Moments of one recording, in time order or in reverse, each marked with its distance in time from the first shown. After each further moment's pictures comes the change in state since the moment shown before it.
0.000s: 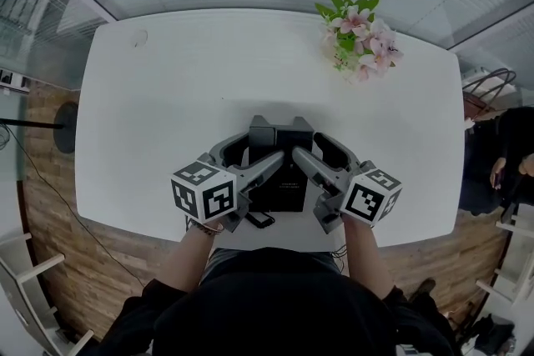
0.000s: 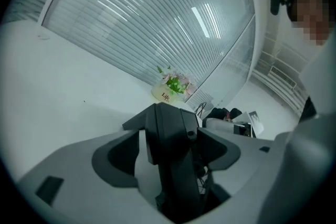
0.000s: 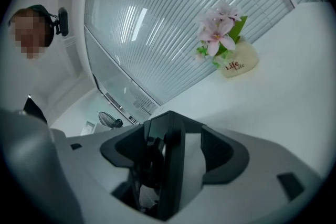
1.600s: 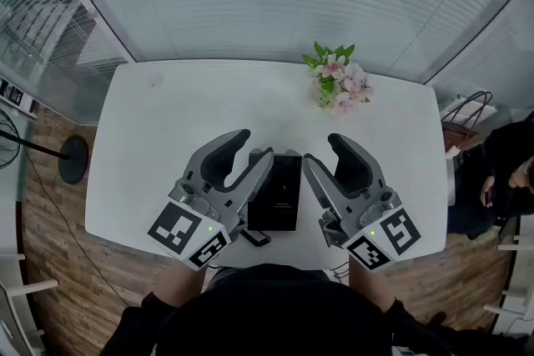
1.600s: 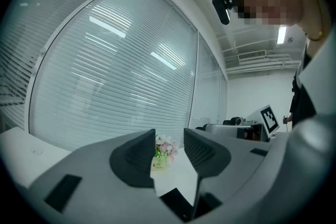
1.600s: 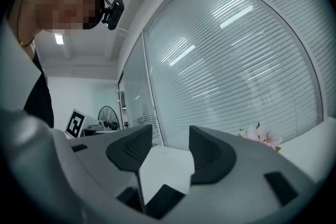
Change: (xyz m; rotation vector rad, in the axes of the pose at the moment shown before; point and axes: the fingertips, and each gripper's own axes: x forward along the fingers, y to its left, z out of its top) left arm -0.091 -0.126 0.147 0.494 -0.461 0.025; right arm -0.075 0.145 0.133 -0.562 -0.397 0.043
